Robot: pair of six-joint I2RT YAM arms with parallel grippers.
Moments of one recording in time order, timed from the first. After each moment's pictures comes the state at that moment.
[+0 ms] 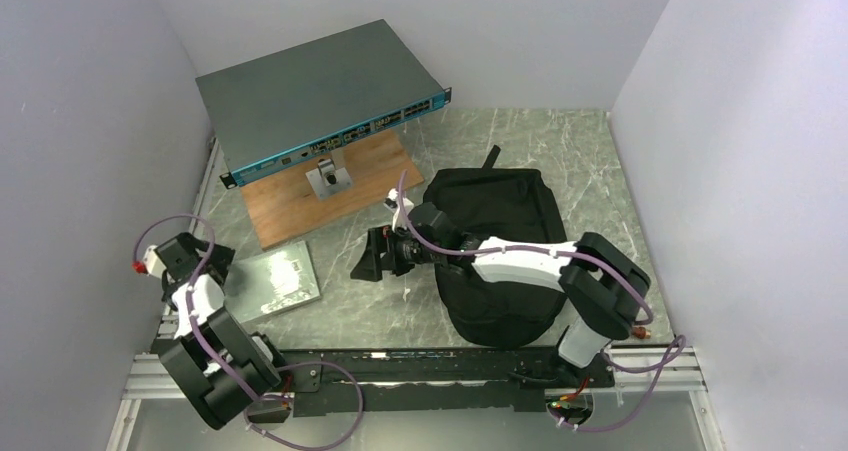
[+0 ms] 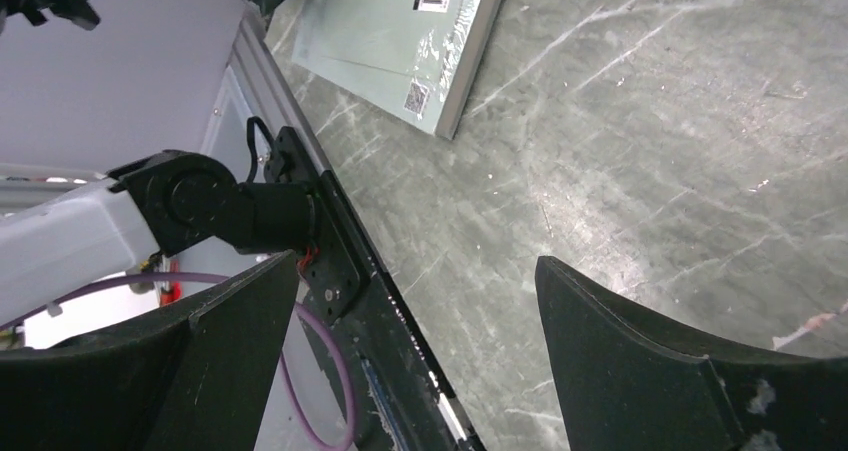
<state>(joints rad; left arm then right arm) 0.71 1.09 0.43 -0.21 -0.07 -0.66 0.97 1.61 0.89 0.26 -0.33 0.73</state>
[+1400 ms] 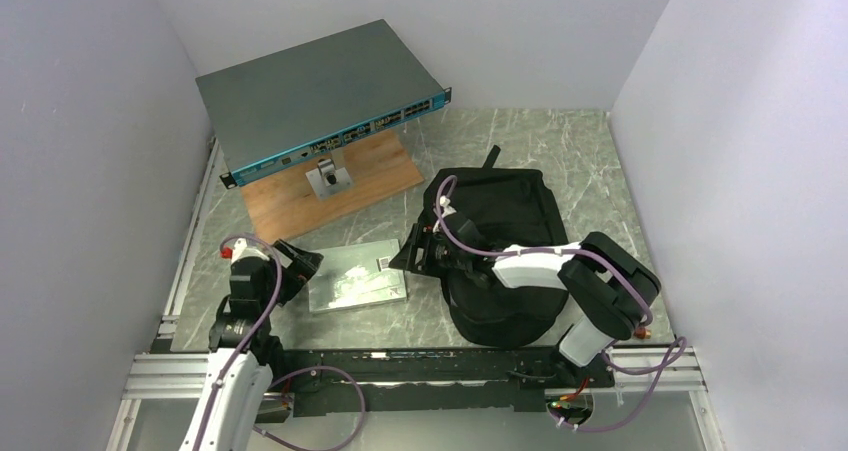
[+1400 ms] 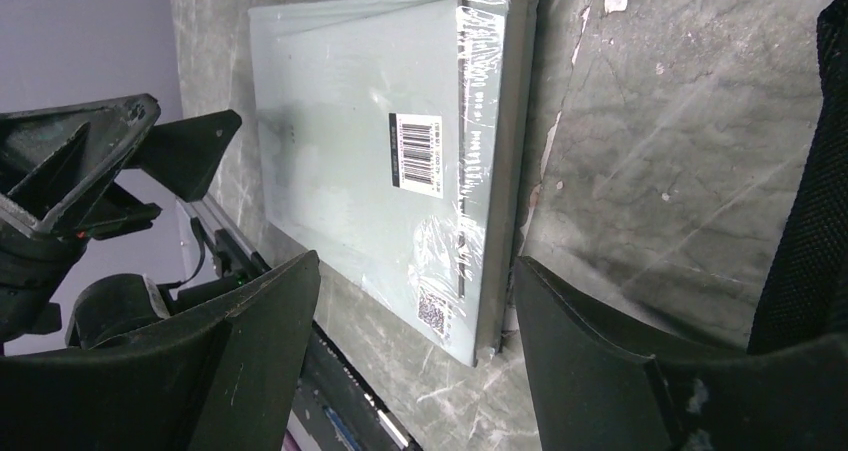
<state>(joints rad) -0.01 0.39 0.17 -0.36 0.13 -0.89 0.83 1.60 0.66 0.35 -0.20 0.98</state>
